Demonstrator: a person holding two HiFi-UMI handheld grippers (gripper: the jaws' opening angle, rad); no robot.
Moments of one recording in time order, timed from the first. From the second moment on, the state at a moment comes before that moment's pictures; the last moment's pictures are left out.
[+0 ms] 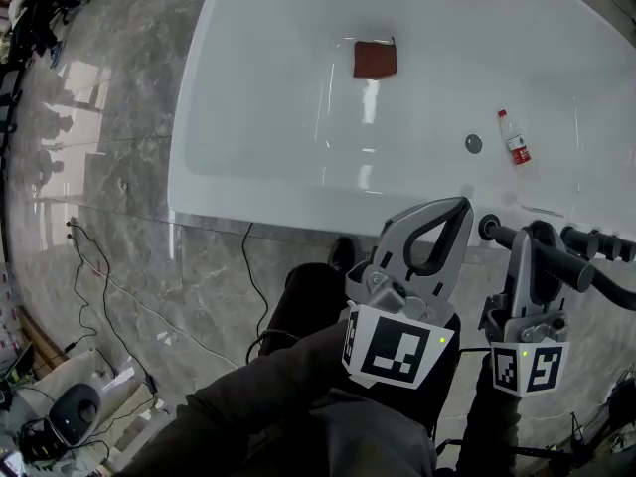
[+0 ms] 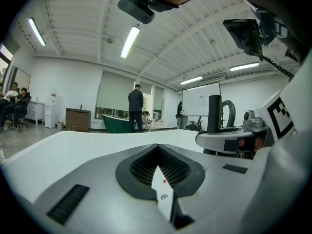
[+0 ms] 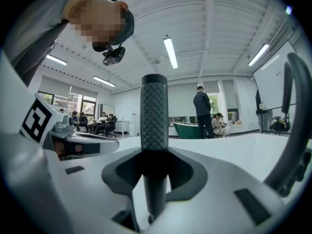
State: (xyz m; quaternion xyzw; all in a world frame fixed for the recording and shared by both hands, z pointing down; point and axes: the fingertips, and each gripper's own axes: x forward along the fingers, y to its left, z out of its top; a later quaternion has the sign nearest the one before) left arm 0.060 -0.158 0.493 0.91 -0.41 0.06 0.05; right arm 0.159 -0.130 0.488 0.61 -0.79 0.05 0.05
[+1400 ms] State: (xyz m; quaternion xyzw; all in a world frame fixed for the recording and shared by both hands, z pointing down) left arm 0.037 -0.155 0.506 0.90 -0.41 0.11 0.05; right arm 0.153 -0.136 0.532 0.61 -0.79 0.06 0.07
